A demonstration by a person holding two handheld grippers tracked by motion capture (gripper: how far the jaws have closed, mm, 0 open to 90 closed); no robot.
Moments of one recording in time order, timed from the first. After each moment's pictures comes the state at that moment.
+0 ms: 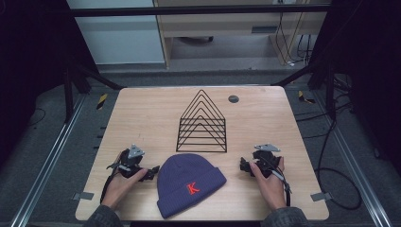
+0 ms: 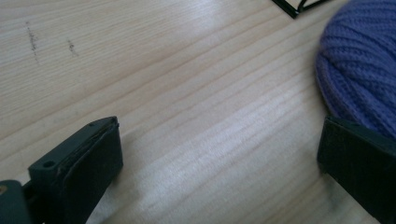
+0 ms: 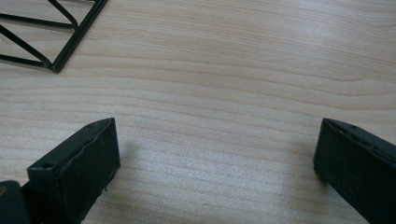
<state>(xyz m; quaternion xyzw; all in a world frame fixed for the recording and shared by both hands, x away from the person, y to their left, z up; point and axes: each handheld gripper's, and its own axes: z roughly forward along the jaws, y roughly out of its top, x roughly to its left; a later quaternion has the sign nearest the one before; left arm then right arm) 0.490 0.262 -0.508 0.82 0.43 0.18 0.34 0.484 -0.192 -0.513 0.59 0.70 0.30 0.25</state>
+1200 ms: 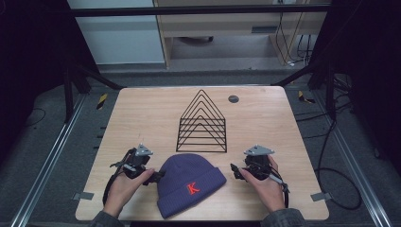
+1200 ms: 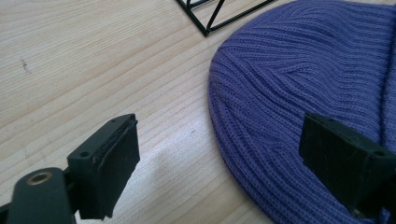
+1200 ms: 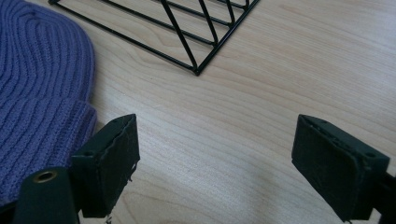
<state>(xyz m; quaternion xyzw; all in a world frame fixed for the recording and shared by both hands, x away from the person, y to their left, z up) 0.464 0.221 -0.454 0.84 0.42 0.13 0.31 0.461 -0.168 -0.483 0.46 0.78 0.36 0.20</state>
